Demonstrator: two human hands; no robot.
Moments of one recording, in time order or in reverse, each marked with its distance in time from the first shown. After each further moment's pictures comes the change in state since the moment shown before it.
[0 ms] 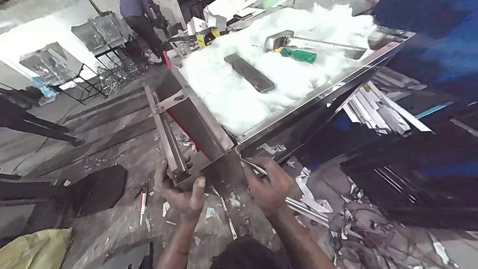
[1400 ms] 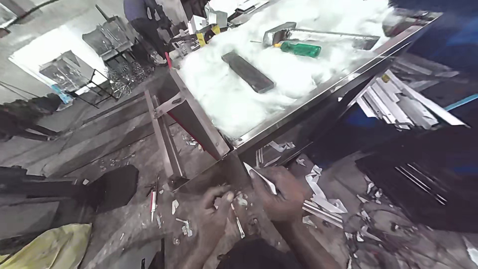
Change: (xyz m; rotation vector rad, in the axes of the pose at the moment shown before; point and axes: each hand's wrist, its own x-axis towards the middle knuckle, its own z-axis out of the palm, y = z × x) left_hand -0.054 0.036 0.013 -0.067 -0.375 -0.328; right_hand -0.007 0.004 -0.021 0.070 0.015 0.014
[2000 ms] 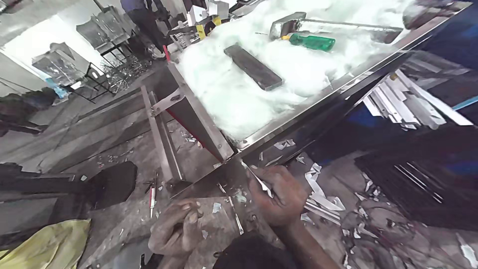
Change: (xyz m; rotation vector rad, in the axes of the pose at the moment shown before) left_hand 0.016 0.011 -0.060 0.183 0.189 0.457; right_hand 0.009 -0.009 0.014 -0.002 -0.021 -0.054
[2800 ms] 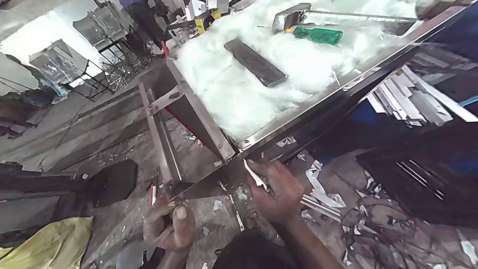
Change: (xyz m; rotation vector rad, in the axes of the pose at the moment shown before) left_hand 0.004 -0.018 0.003 -0.062 0.195 -0.009; right_hand 0.003 0.005 0.005 -0.133 -0.102 0.006
